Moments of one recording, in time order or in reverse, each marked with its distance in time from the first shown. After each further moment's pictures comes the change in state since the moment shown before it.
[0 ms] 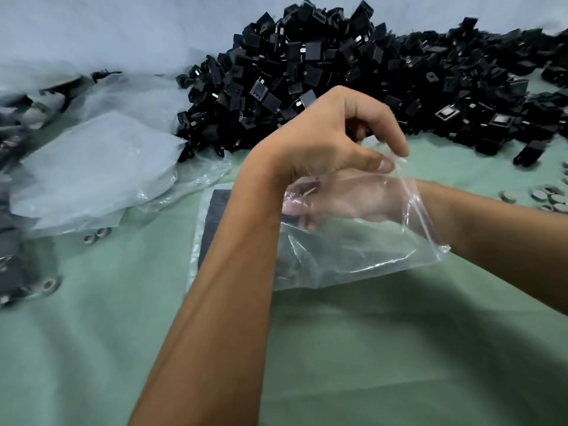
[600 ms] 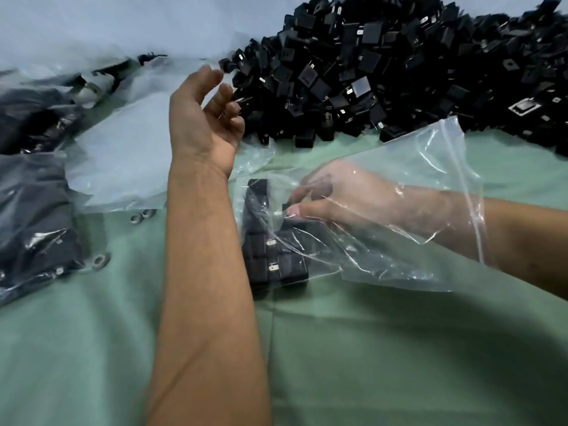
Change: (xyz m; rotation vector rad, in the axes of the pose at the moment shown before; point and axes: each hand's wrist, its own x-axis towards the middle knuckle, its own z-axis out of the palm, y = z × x) left_hand -0.092 -0.069 -0.094 -1.022 1.155 -0.246; right_hand 0.041 -0.014 0.033 -0.314 0.093 -0.083
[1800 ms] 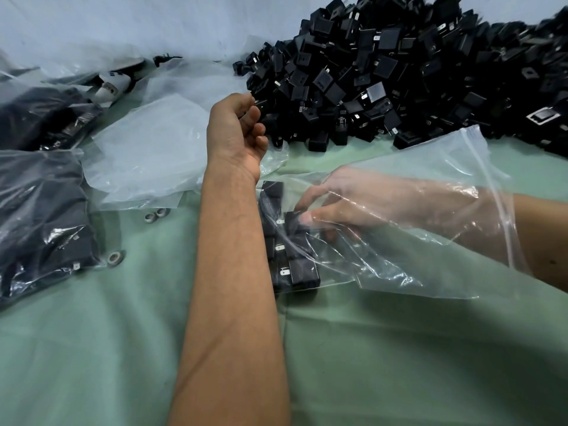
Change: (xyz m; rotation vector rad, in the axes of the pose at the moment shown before) left_hand 0.004 -0.016 0.006 0.092 0.144 -0.109; right_hand 0.011 -0.007 -0.010 0.033 -0.237 0.060
